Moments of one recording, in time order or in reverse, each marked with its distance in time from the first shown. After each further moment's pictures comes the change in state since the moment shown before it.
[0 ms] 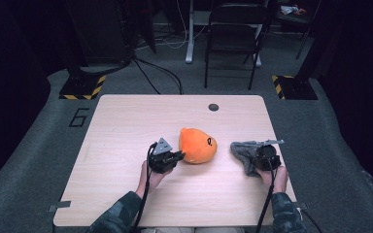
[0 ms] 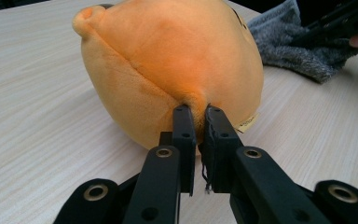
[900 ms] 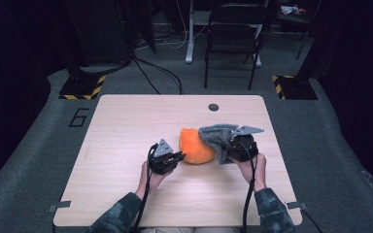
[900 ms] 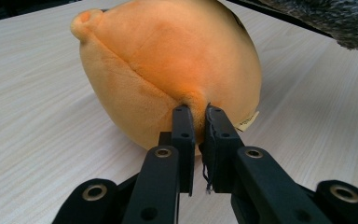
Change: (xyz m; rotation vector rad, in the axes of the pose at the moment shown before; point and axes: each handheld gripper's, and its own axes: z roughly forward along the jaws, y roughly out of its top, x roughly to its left) left arm -0.004 -0.002 -0.001 -0.012 0.010 0.032; right arm 0.093 0.061 -0.046 -0.203 0.197 -0.193
